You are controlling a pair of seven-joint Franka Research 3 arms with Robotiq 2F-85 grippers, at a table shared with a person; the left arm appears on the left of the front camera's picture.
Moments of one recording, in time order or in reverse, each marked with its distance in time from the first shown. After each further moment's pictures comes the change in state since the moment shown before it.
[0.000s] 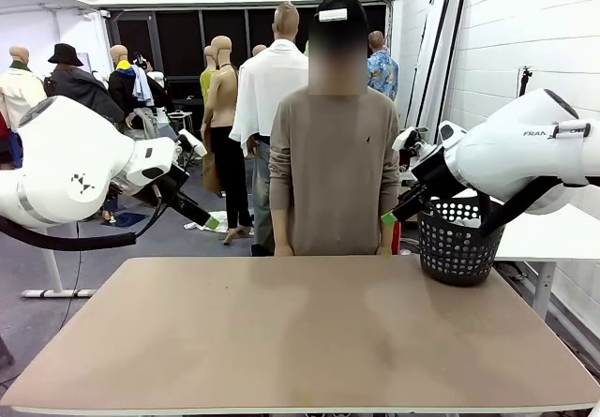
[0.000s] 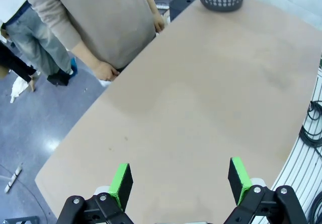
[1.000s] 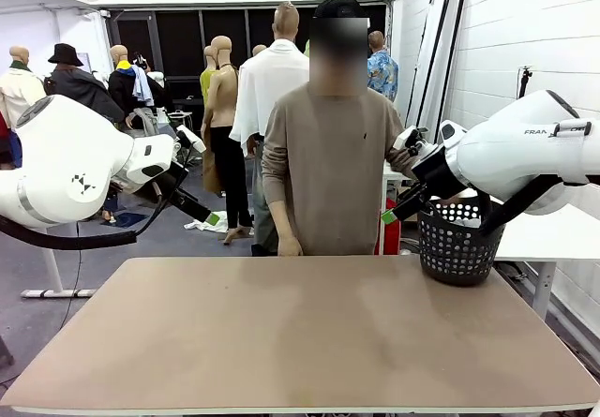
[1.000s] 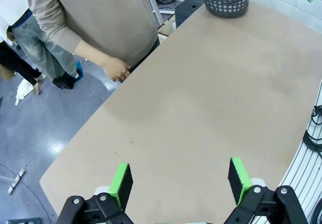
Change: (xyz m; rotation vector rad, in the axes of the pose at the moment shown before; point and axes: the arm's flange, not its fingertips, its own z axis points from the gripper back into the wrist) left arm 0.002 0.000 0.001 0.021 -0.014 -0.004; right arm 0.000 -0.002 0.001 -0.006 -0.009 -0.001
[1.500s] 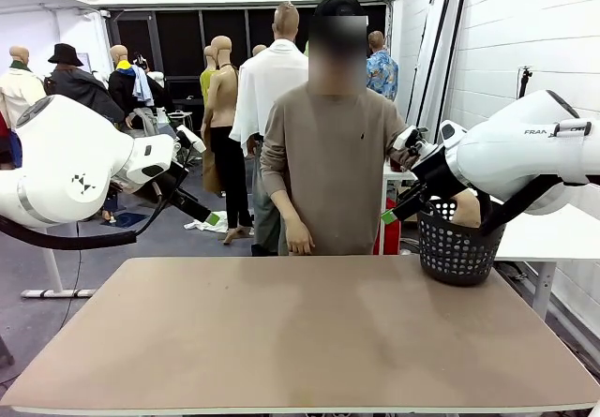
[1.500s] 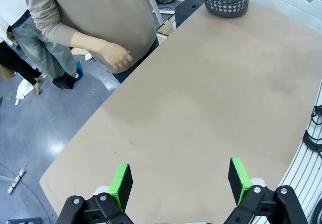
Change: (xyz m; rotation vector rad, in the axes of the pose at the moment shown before) left arm 0.000 0.000 0.000 0.000 0.000 0.000; right arm 0.000 0.000 0.000 0.000 0.000 0.000
